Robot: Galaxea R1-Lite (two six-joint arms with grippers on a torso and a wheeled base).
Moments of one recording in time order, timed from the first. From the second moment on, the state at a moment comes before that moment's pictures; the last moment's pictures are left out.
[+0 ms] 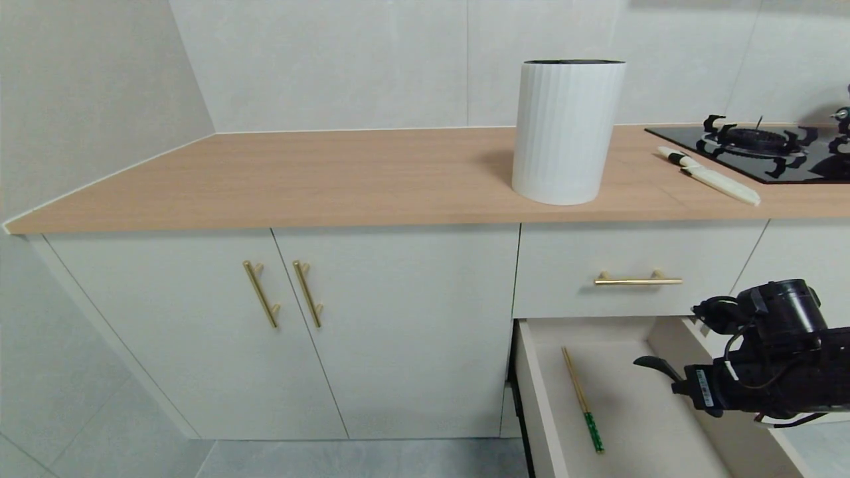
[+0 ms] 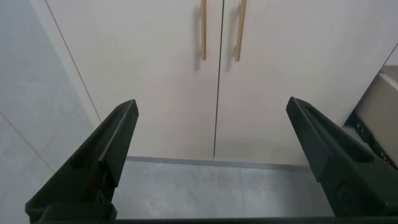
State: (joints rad) left arm 0.00 0.00 0.00 0.00 0.06 -0.01; right arm 0.08 1.75 -0.60 -0.24 0.09 0.07
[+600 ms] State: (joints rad) left arm 0.00 0.00 0.00 0.00 0.06 -0.01; right arm 0.08 1.78 -0.60 -0.32 0.09 0.07
